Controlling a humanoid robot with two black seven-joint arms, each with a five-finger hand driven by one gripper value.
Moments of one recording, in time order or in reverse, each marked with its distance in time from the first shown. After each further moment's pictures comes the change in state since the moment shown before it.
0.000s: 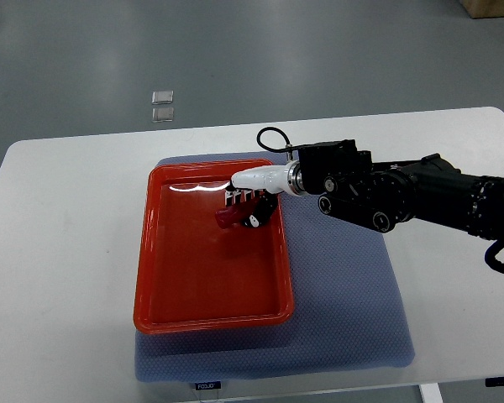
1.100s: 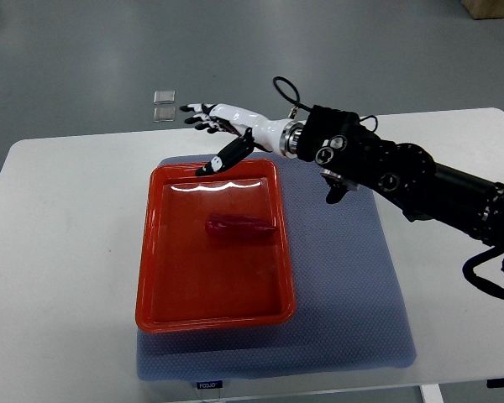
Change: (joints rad) left arm 0.000 0.000 -0.002 0.000 -0.001 0.001 0.000; right arm -0.149 -0.061 0.616 0.031 0.334 -0.013 0.004
